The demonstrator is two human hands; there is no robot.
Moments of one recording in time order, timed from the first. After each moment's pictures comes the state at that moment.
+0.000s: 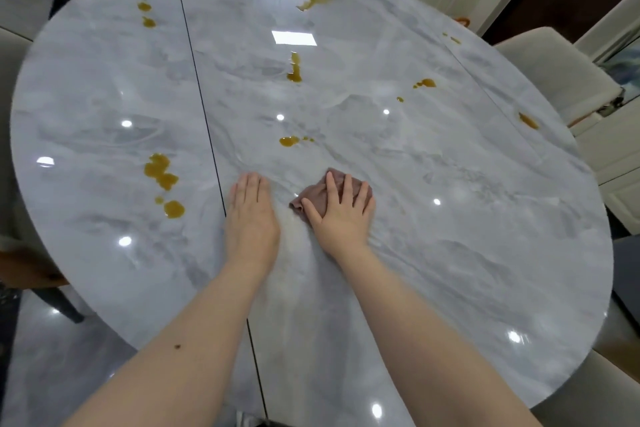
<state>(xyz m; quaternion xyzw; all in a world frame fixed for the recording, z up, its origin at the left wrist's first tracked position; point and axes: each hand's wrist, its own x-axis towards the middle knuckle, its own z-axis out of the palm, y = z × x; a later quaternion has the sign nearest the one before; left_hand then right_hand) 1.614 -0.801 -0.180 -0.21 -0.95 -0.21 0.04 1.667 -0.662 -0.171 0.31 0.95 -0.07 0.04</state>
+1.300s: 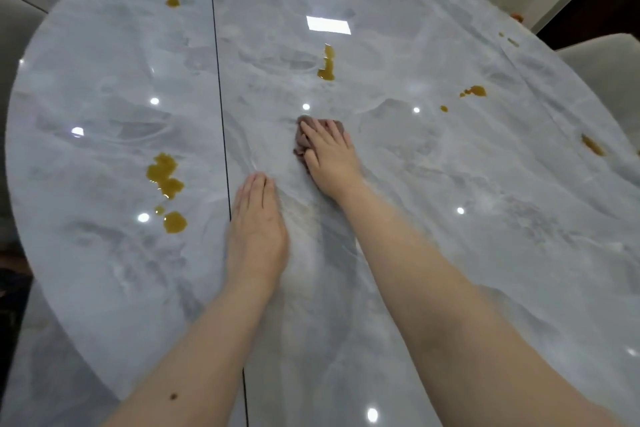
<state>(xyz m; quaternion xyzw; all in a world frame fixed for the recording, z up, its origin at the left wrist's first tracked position) 1.592 -0.790 -0.196 -0.15 -0.95 -0.27 0.08 1.521 -0.623 -0.178 0.06 0.99 -0.11 0.01</state>
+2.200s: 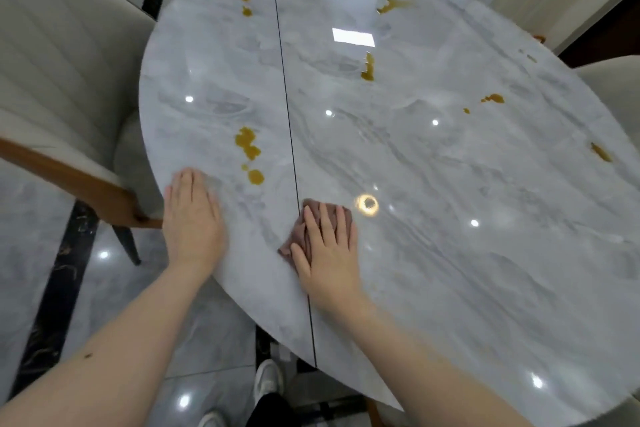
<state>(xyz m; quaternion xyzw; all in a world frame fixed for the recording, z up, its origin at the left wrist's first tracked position) 1.616 -0.974 -0.191 -0.03 -0.97 -0.23 0.10 1.722 -0.787 -0.184 0.08 0.99 -0.07 -0.03</state>
